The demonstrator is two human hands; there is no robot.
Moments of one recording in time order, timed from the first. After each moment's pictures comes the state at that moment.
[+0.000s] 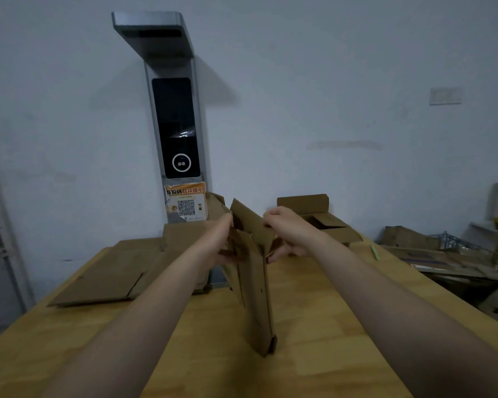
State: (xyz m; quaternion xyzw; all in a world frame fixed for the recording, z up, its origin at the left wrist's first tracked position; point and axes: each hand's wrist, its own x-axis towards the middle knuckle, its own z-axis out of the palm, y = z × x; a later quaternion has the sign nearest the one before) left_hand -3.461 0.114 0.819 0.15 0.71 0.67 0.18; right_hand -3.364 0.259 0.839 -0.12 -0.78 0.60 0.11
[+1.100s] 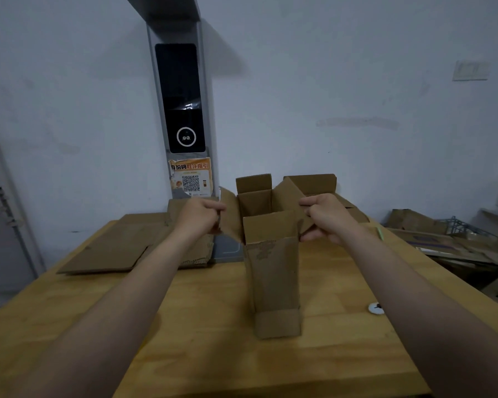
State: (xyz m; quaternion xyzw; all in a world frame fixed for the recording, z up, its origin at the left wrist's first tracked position) left_hand -3.484 0.081 0.803 0.19 0.82 0.55 -0.01; right_hand -3.359 0.311 0.803 -0.20 -0.77 0.57 0.19
